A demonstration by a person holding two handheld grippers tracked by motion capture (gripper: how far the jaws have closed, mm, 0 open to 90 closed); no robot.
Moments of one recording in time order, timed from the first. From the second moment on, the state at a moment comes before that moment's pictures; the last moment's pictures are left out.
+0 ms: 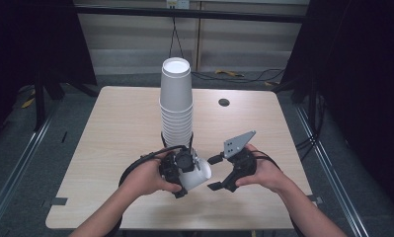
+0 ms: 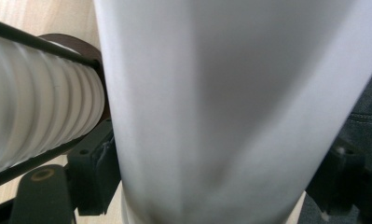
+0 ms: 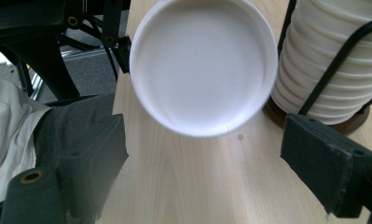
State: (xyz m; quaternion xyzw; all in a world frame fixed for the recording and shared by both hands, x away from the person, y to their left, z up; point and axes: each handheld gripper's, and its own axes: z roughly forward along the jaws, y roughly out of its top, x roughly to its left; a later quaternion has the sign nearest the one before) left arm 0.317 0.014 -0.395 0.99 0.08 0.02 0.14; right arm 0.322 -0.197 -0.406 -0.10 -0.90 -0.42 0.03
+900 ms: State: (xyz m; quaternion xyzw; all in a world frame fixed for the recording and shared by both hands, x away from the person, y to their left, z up) left arm 0.313 -0.003 -0.394 0.99 0.05 0.00 0.14; right arm 0.321 -0.180 -0.404 -0.08 -0.90 -0.42 0.04
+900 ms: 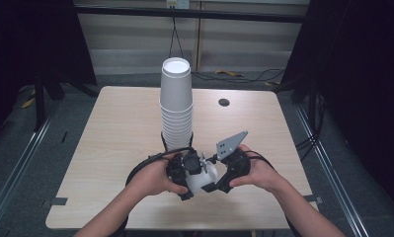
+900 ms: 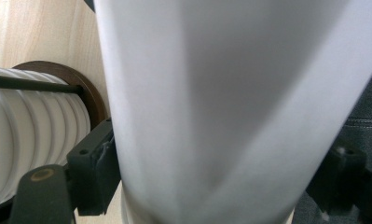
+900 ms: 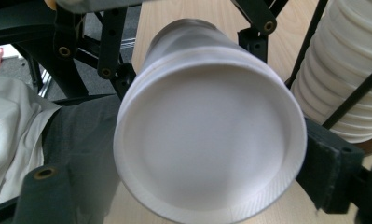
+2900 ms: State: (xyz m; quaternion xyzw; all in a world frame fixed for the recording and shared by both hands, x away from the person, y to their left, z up) left arm 0.313 0.010 -0.379 0.98 0.04 0.03 0.20; right arm 0.320 -0.194 -0.410 -0.11 -0.92 -0.37 0.03
